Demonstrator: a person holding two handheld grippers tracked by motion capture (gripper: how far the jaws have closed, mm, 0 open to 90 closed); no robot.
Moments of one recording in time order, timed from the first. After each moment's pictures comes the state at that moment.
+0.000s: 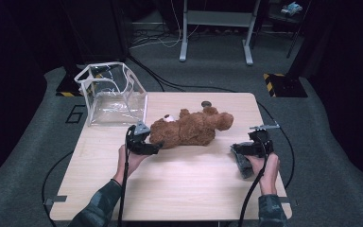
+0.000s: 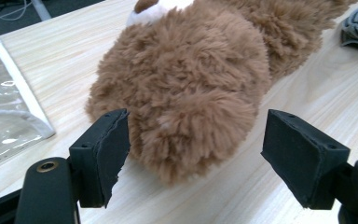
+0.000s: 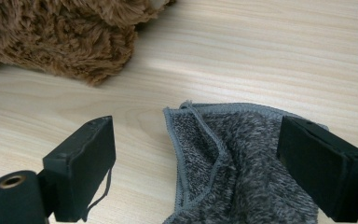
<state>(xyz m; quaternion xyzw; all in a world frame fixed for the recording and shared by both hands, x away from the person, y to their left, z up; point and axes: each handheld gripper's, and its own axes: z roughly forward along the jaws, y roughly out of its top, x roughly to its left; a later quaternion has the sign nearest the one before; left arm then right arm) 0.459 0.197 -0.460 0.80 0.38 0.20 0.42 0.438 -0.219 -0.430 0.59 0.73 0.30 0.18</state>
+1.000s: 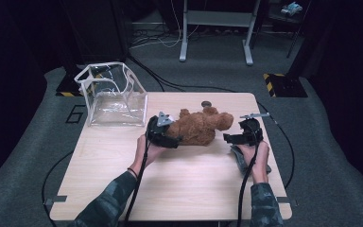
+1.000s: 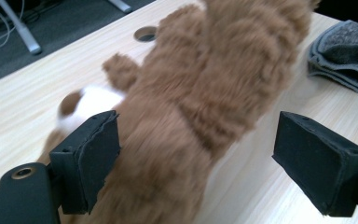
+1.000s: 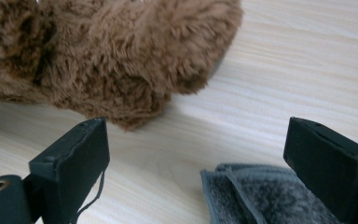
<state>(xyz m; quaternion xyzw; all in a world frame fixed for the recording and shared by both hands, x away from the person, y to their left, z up) 0.476 0.126 -0.428 0.82 0.33 0.20 0.42 0.472 -0.193 -0.415 0.55 0.75 0.34 0.17</state>
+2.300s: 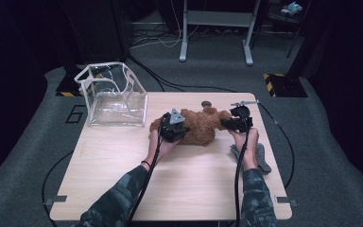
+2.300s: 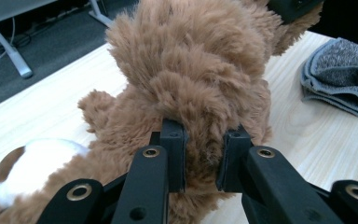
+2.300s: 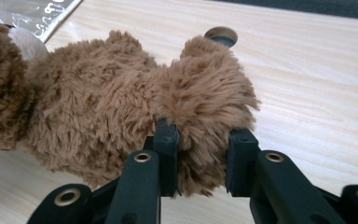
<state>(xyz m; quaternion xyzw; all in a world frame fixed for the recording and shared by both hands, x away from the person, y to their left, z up) 0.492 0.098 -0.433 0.82 0.30 0.21 0.44 0.516 -0.170 -0.409 0.53 0.74 0.36 0.18</state>
